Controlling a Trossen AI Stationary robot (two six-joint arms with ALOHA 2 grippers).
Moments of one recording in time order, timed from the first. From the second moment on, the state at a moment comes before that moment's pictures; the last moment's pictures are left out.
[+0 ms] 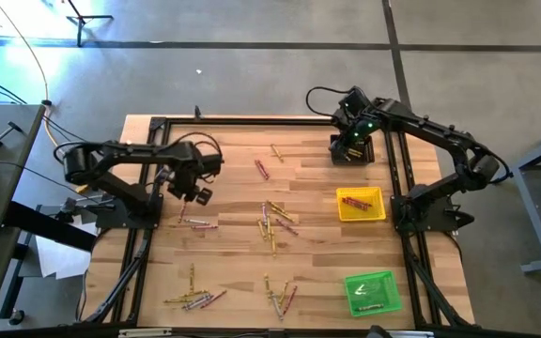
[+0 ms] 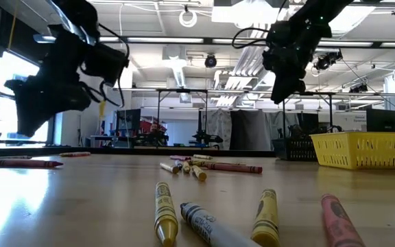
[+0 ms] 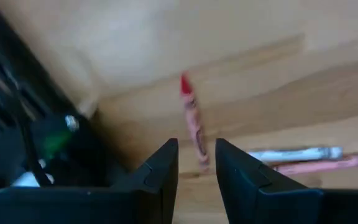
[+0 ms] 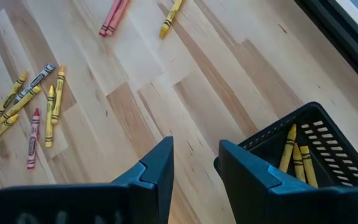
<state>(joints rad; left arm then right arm) 0.36 1.43 0.79 -1.21 0.10 -0.83 -0.74 1.42 1.14 -0.84 -0.30 -0.08</state>
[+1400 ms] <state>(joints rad) 0.38 1.35 0.61 -0.83 0.01 -1.02 -0.74 1.42 1.14 -0.78 -0.30 0.02</state>
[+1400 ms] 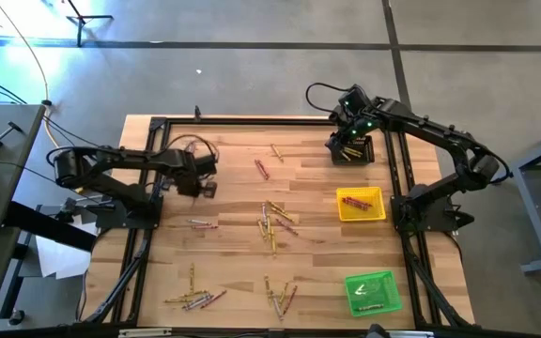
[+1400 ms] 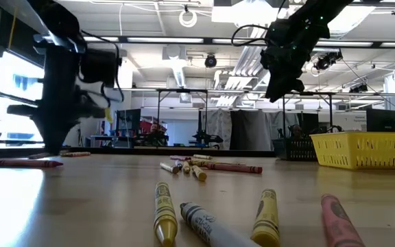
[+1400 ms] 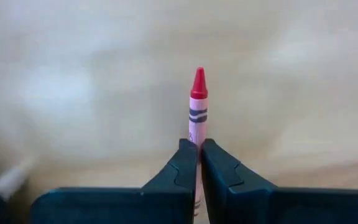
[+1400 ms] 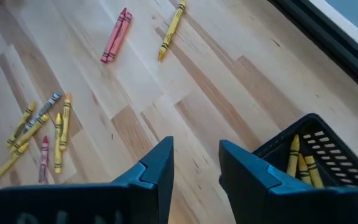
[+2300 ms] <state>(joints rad) 0.42 1.34 1.02 0.11 -0.07 -0.79 -0.45 1.42 1.14 -0.06 -0.26 0.55</state>
